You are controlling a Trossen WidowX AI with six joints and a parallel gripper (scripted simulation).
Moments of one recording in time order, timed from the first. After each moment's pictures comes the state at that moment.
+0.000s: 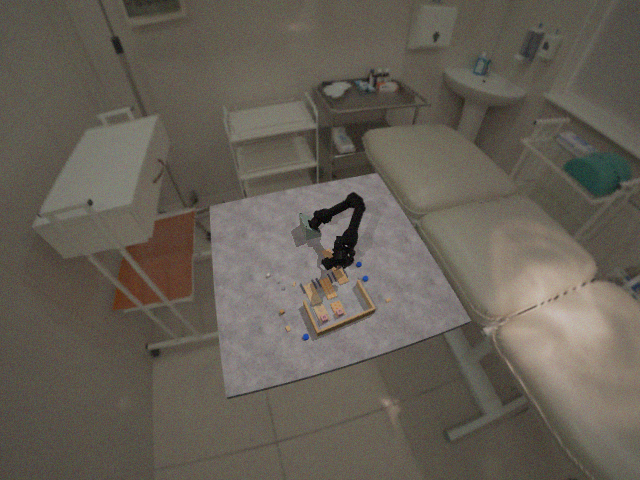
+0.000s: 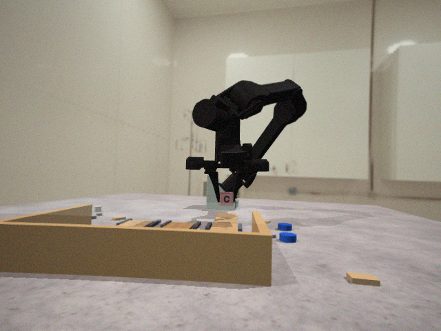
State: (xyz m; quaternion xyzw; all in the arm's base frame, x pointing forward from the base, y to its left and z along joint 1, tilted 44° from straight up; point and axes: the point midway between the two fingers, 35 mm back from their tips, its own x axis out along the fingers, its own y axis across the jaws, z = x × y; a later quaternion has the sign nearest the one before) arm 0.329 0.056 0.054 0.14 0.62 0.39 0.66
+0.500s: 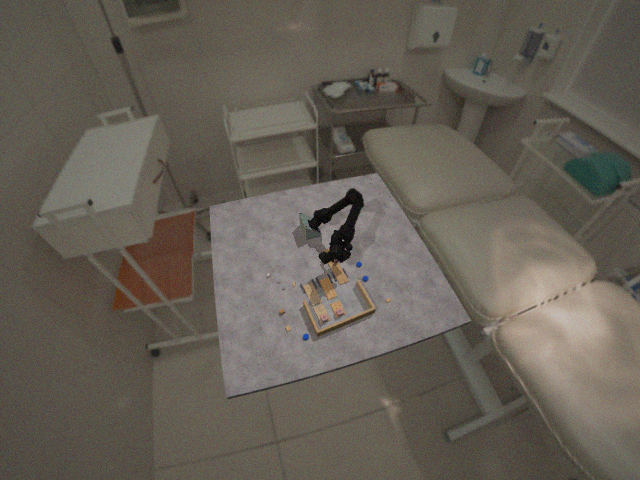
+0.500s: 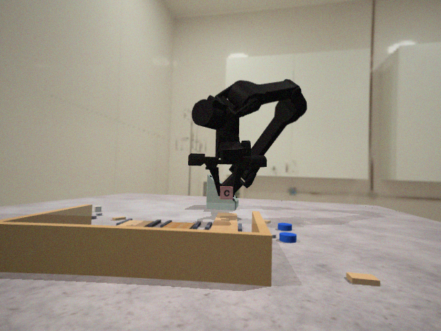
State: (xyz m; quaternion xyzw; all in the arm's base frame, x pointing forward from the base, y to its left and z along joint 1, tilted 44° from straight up) arm 0.297 0.040 0.058 0.14 0.63 0.39 0.66
